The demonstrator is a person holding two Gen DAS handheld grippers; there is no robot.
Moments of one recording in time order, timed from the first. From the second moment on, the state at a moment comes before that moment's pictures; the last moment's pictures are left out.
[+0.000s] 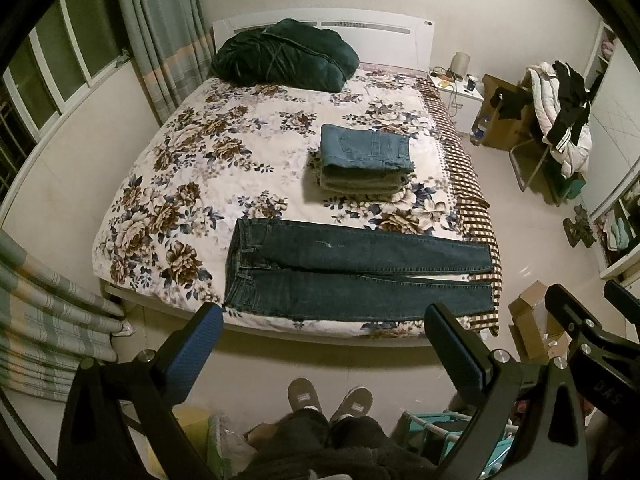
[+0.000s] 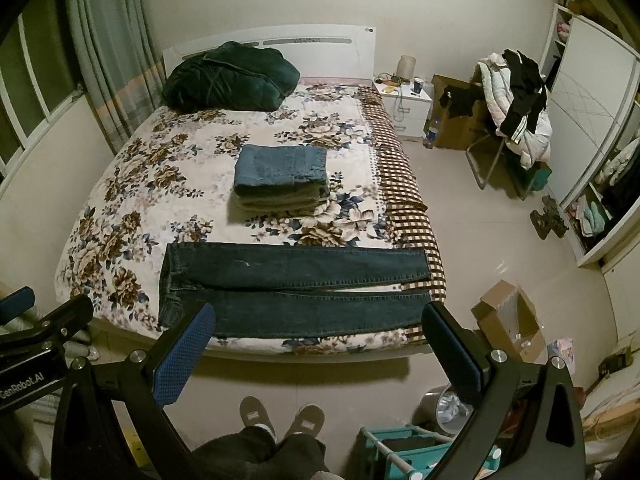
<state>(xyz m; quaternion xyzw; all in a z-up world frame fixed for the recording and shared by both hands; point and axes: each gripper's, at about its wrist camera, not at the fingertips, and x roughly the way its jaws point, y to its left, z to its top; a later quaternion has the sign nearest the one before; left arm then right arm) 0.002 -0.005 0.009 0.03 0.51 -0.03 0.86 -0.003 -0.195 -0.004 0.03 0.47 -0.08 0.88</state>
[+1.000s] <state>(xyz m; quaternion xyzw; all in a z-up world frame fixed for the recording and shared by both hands) -0.001 -0.002 0.013 0.02 0.51 -0.03 0.86 -0.003 -0.191 -0.001 0.03 0.47 -0.08 0.88</state>
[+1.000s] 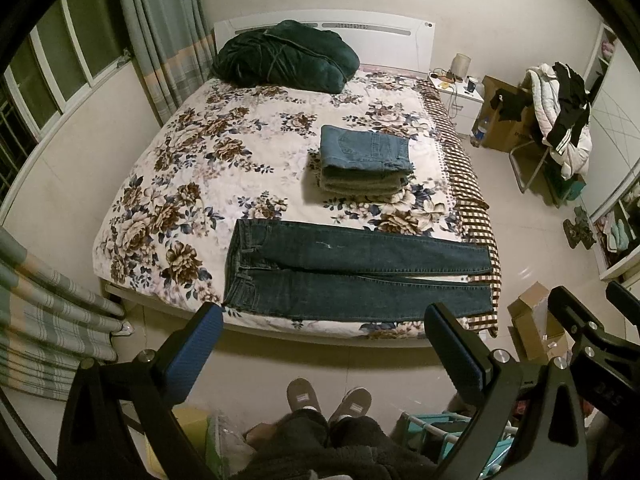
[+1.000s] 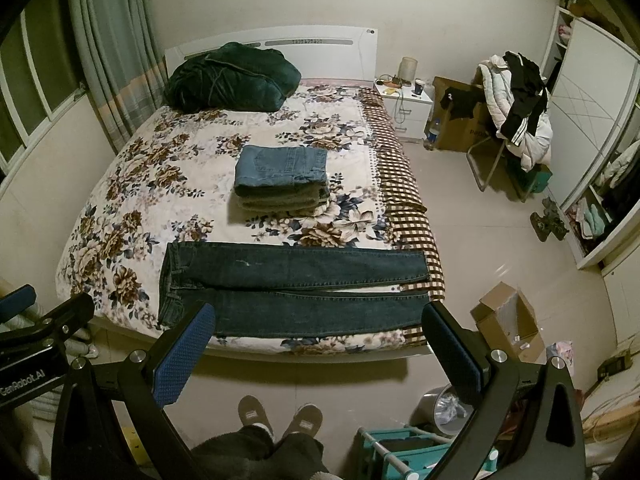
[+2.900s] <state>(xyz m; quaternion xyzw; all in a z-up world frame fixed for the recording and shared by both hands) 0.438 0.090 -0.501 -0.12 0.73 0.23 0.63 0.399 -0.441 -0.565 0.31 0.64 -0.30 0.63</state>
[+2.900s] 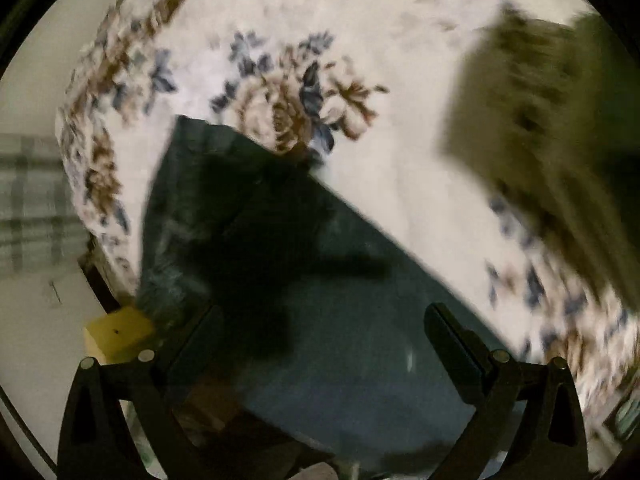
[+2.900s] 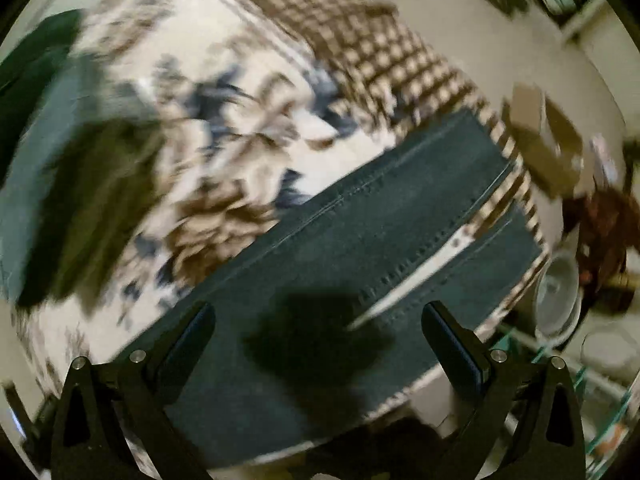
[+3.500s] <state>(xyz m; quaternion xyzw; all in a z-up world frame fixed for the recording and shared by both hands) 0.415 0.131 -0.523 -0.19 0.66 0.23 0.69 0.397 -0.476 -0.702 0.40 0.62 -0.34 0.58</state>
